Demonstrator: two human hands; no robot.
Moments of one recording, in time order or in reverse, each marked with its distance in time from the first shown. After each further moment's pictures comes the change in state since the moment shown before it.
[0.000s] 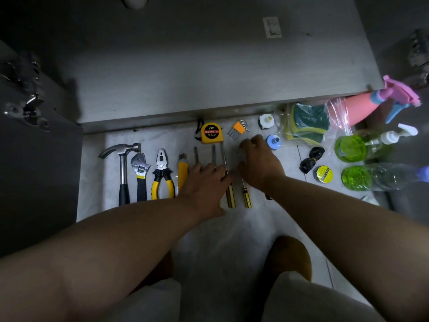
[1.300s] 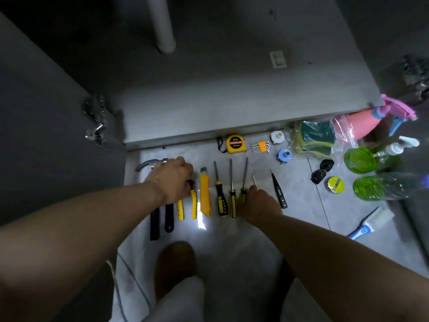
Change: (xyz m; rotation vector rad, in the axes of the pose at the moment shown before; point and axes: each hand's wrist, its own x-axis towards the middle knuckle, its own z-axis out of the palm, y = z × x) left_hand -0.062 -0.105 -0.060 -0.059 -0.108 -0.285; right_hand -0.062 -0.041 0.031 0.076 -0.253 0.255
